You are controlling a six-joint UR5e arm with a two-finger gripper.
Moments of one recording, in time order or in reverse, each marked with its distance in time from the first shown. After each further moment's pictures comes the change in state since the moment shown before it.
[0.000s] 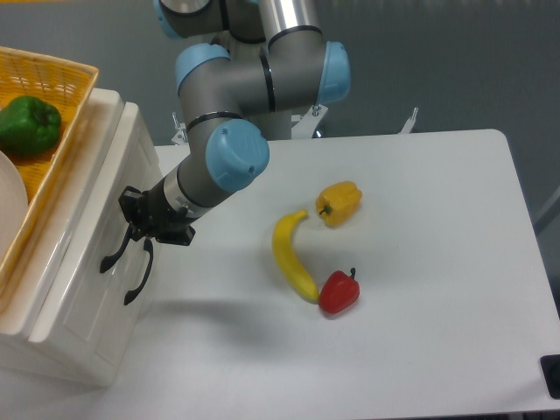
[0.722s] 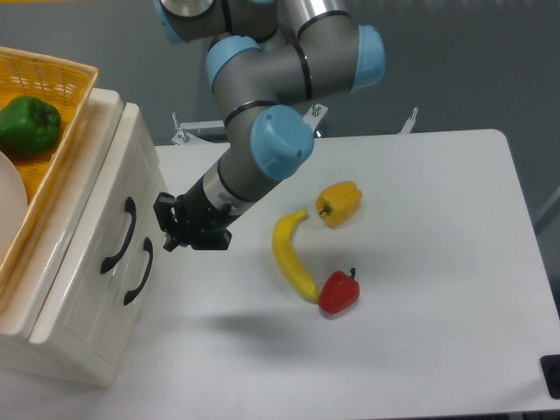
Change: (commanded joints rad) arm 0.072 0.011 0.045 0.026 -0.005 -0.043
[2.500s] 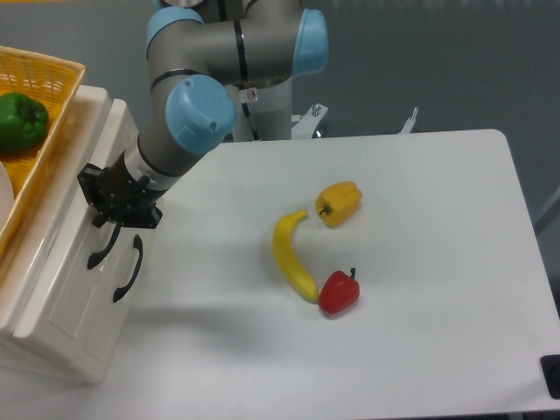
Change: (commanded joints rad) arm -0.095 0.046 -0.012 0.005 -0.017 -0.066
